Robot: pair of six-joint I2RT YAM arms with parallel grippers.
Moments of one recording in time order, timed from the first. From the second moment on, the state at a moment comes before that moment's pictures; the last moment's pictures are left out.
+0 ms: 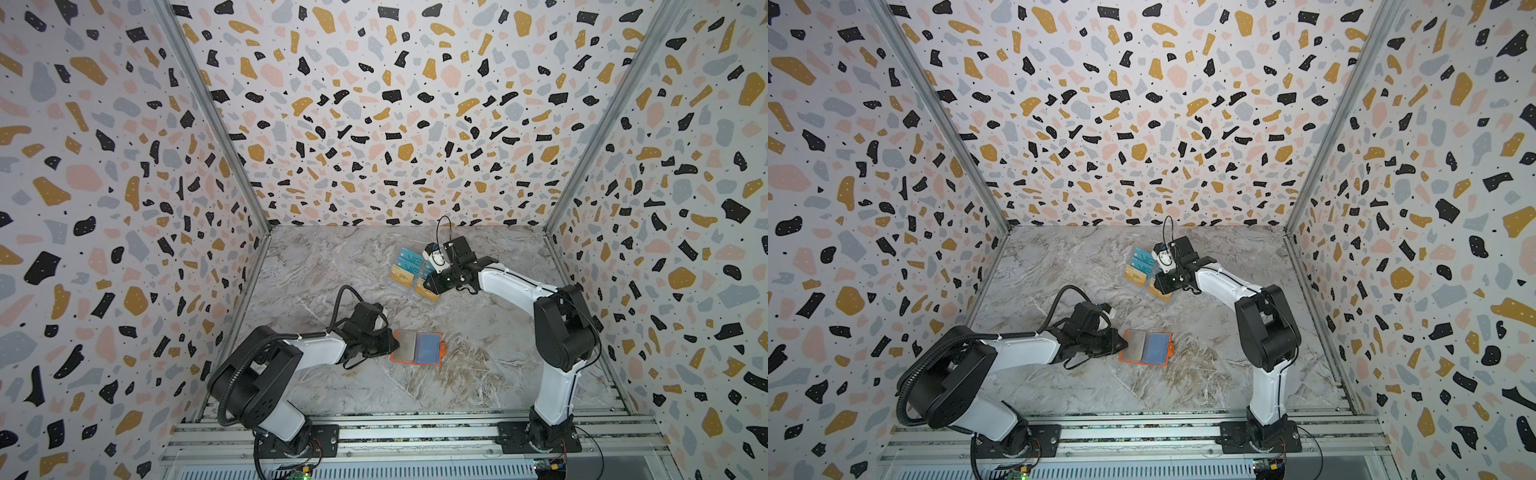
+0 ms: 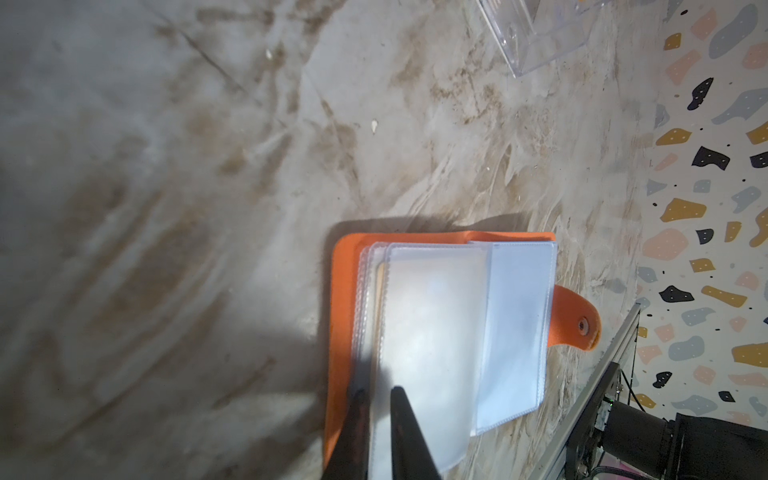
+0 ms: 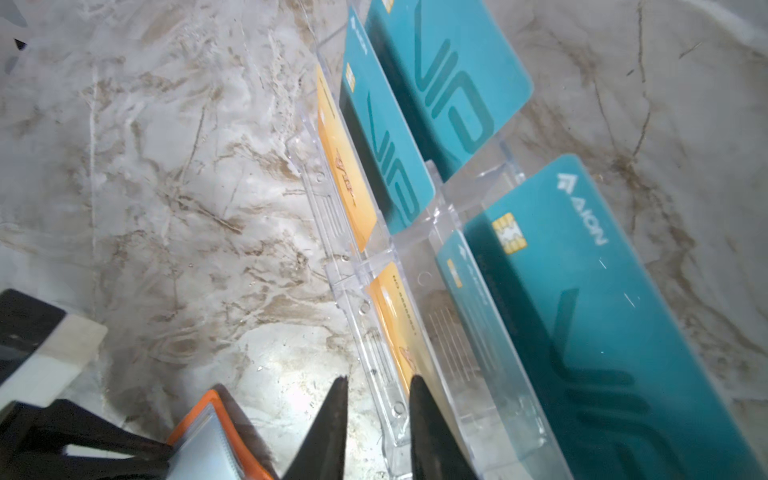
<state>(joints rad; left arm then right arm) -0.60 1.55 0.57 0.07 0.41 -0.71 0.49 1.91 1.42 -0.45 -0.31 0.00</state>
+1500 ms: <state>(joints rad) -0.60 1.54 0.56 0.09 0.41 -0.72 0.50 1.95 1.47 -0.48 -0.25 -0.07</state>
